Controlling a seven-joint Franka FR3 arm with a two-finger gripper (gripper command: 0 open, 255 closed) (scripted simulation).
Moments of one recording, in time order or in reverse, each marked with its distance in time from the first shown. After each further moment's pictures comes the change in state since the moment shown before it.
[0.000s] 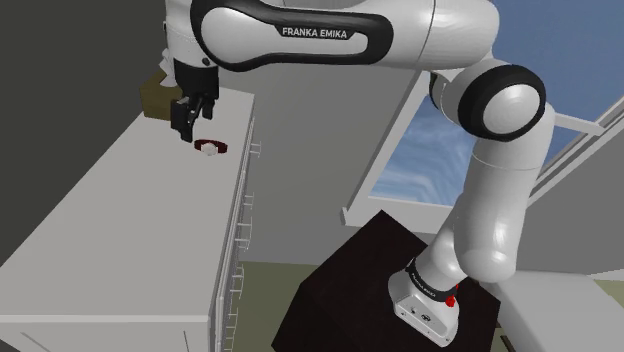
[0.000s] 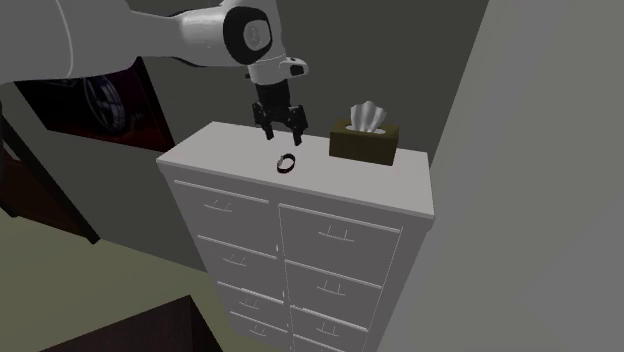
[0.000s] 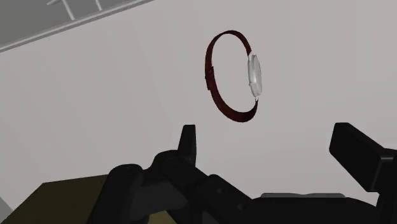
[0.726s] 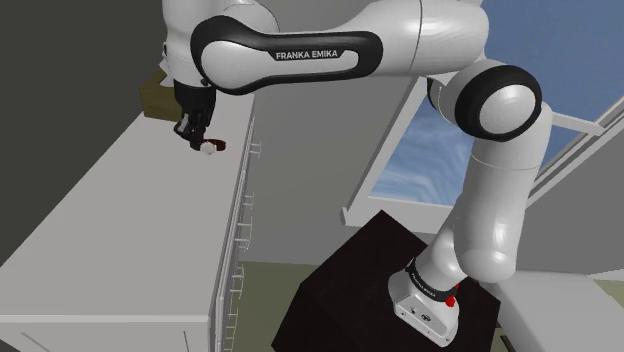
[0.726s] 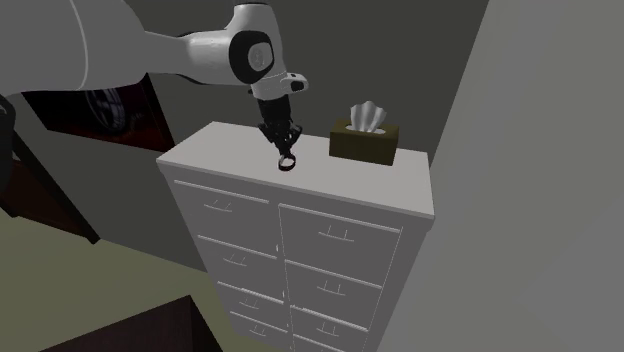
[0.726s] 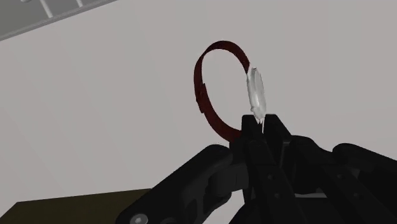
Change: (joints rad) arm -0.002 0.012 -0.002 -0.073 -0.009 0.083 0.012
